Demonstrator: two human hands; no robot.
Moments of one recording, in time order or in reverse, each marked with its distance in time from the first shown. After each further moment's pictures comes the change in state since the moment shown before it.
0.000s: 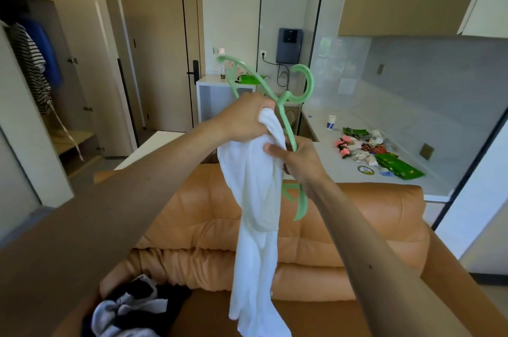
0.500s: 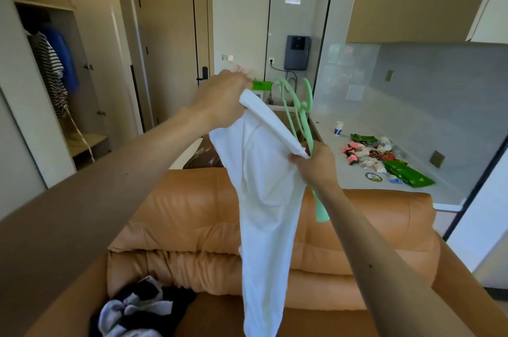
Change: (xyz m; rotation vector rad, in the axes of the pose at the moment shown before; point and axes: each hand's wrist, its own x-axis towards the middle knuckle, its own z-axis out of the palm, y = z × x) left_hand -0.019 -0.002 -0.048 0.358 0.235 -0.087; right_hand 0.024 0.030 -0.022 -0.453 0.284 -0.019
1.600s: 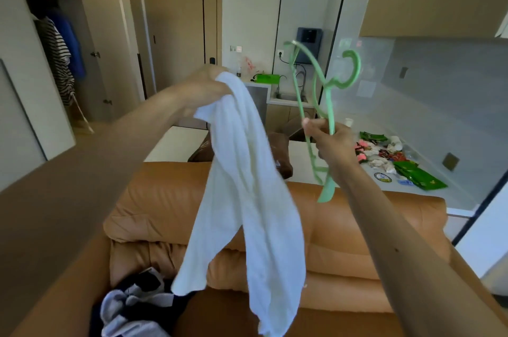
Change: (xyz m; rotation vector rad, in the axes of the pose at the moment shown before) left_hand 0.001 -0.060 0.002 -0.717 -0.152 -0.408; right_hand 0.020 -0.030 -0.010 0.415 -0.092 0.024
